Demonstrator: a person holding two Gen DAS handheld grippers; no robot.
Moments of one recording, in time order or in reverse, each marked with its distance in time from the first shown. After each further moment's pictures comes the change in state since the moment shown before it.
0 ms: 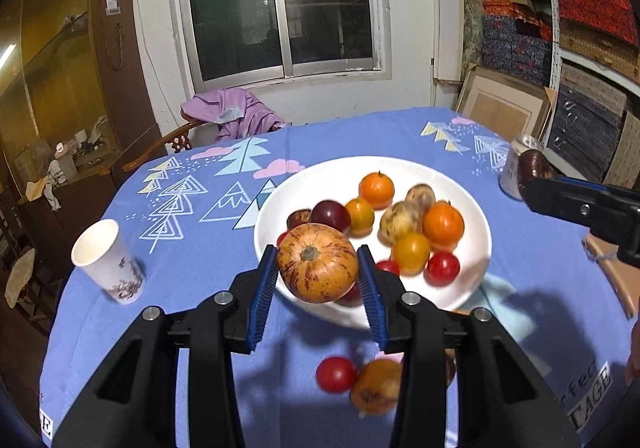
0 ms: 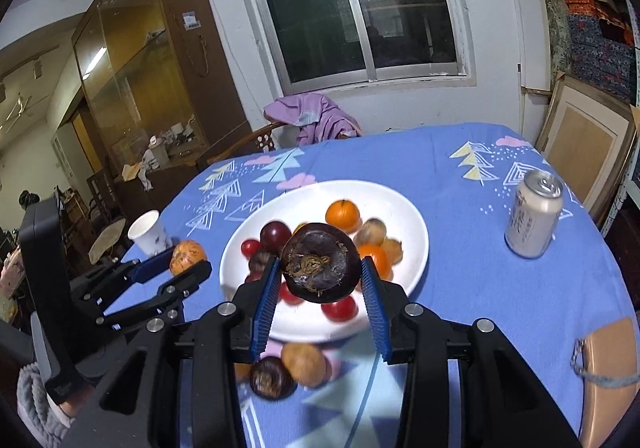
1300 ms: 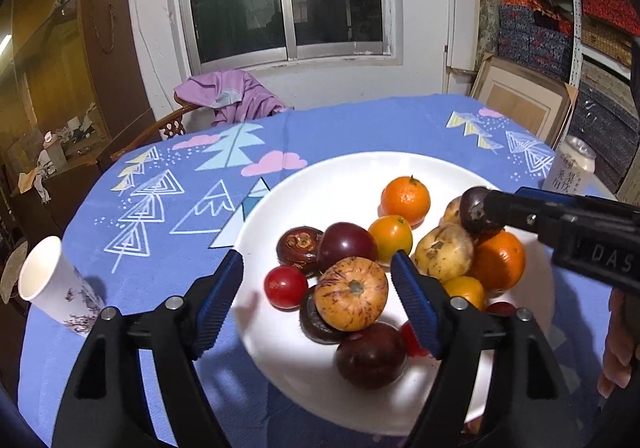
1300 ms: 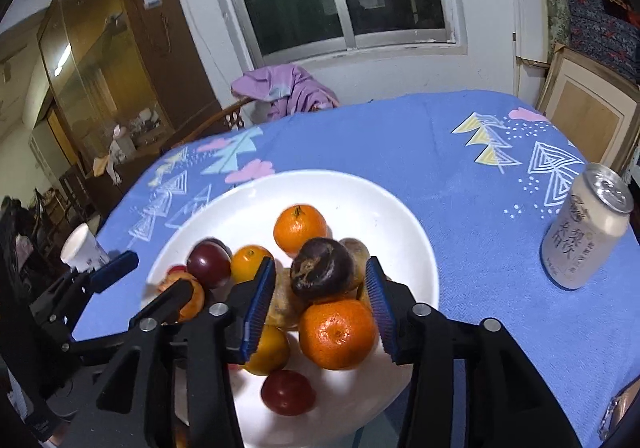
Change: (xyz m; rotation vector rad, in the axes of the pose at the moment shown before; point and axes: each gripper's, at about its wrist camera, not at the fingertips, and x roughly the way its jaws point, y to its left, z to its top) left arm 0.094 0.009 0.019 -0.025 0.049 0.015; right arm 0.111 -0.030 0.021 0.055 0.089 -0.061
